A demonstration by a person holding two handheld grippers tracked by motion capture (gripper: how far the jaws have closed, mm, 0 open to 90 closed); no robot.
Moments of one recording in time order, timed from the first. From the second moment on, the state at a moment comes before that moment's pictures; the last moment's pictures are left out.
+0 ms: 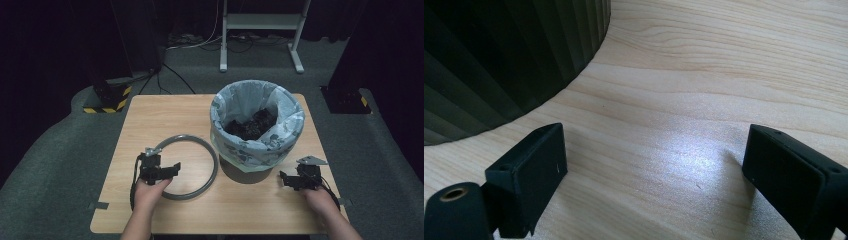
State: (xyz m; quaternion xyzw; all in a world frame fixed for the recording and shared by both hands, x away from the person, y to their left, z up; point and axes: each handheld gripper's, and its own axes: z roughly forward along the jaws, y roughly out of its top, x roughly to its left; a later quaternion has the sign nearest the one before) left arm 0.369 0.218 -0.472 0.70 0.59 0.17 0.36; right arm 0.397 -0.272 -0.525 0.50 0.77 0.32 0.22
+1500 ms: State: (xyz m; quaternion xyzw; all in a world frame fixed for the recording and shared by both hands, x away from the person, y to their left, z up) left arm 0.345 0.194 -0.451 0.67 0.48 0.20 0.52; right arm 0.359 -0.276 -0.444 0.47 0.66 0.46 0.37
